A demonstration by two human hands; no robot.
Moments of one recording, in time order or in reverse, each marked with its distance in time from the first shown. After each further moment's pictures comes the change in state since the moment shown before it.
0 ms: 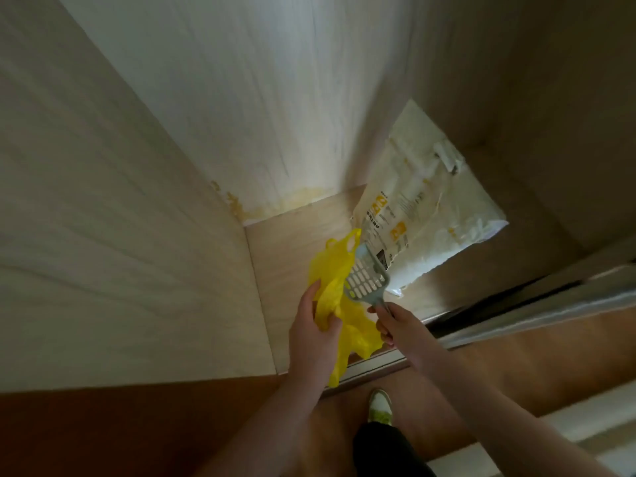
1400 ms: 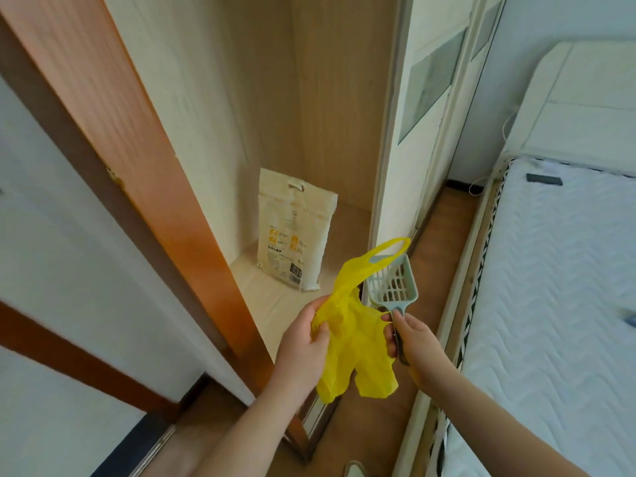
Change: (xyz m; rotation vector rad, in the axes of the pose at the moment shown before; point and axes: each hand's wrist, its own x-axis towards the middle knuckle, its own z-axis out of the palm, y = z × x) left_hand -0.156 -0.006 -0.208 0.104 -0.858 0.544; right_hand -0.303 0.073 0.180 0.427 0.743 -0.295
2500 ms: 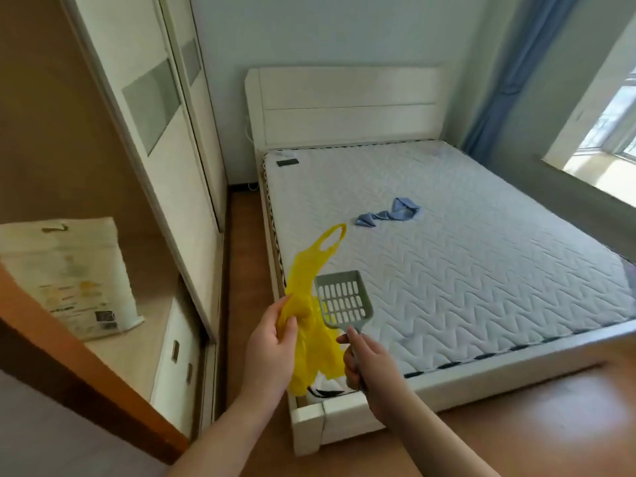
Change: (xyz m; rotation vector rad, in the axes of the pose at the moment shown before) left_hand -0.189 0.021 0.103 -0.060 -0.414 0.361; right_hand -0.335 0.087 -0.017 0.421 0.614 -0.084
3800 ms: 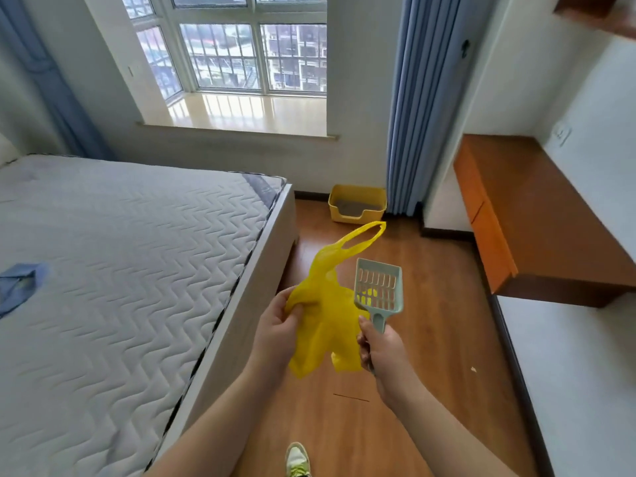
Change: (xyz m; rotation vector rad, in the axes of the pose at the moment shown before) left_hand -0.254 0.170 0.608 -0.269 -1.272 -0.003; right_hand -0.263 0.047 -0.559 0.525 1.226 -0.221
